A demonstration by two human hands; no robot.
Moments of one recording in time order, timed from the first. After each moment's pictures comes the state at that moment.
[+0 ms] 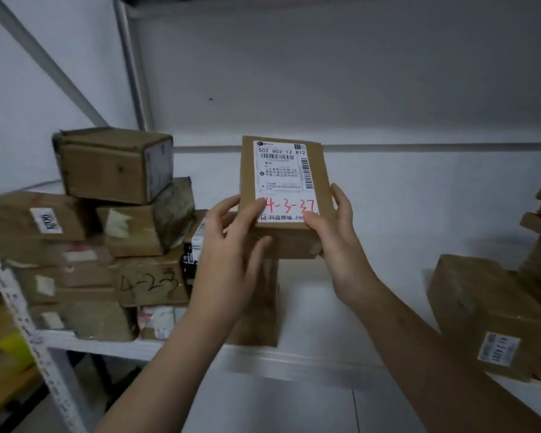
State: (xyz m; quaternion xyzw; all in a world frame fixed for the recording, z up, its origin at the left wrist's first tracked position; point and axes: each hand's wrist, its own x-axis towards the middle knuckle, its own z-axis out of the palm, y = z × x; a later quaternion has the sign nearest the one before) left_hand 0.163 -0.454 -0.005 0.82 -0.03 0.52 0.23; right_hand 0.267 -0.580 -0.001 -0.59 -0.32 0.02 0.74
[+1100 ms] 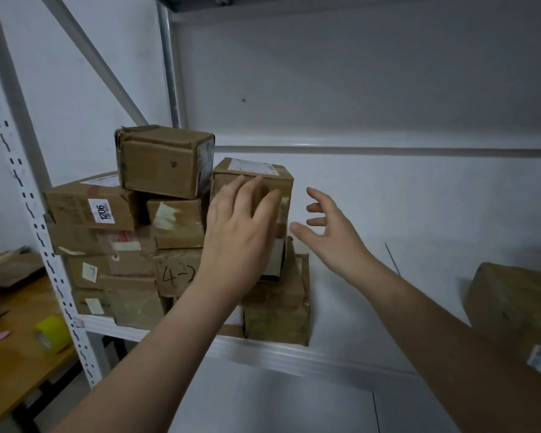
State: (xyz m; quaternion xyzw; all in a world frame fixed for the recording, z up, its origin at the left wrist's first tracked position) left_hand 0.151 -0.409 0.018 0.87 0.06 0.49 -0.08; right_hand 0.275 -0.528 0.006 -0.74 -0.39 -0.06 0.54
